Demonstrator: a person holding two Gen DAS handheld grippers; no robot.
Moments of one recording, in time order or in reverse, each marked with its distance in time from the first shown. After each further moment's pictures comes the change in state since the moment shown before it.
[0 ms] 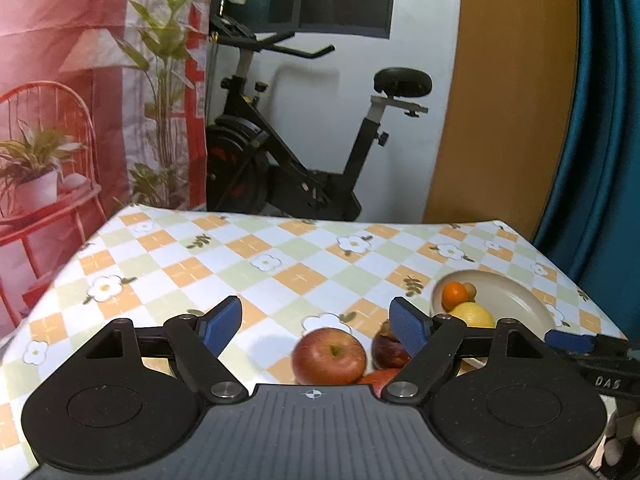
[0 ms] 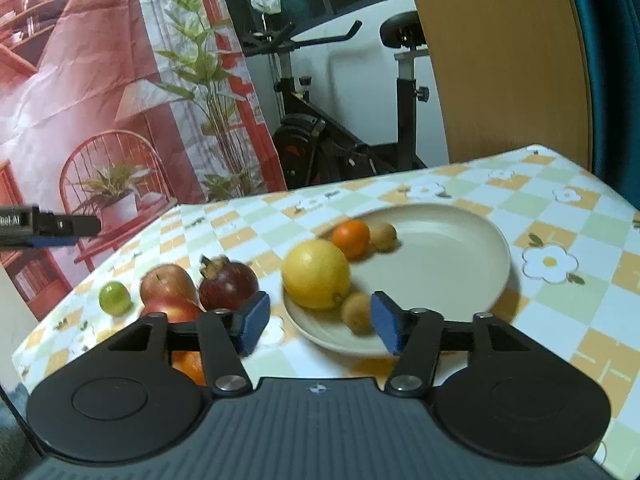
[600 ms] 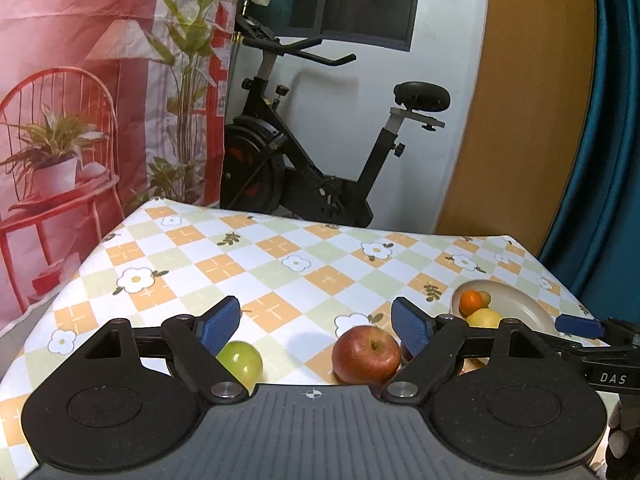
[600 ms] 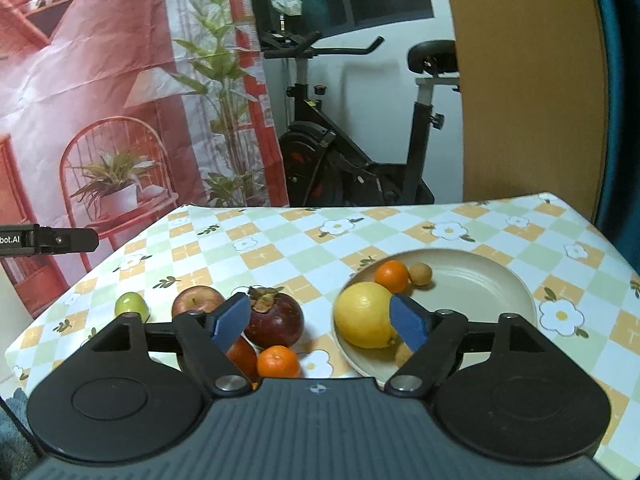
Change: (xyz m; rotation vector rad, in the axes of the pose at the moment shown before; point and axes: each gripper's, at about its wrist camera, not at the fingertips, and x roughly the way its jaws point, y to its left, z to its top) left arm -0.020 0.030 -0.002 -0.067 0.000 0.008; right arm 0.002 0.064 0.022 -0.131 0.001 -0.046
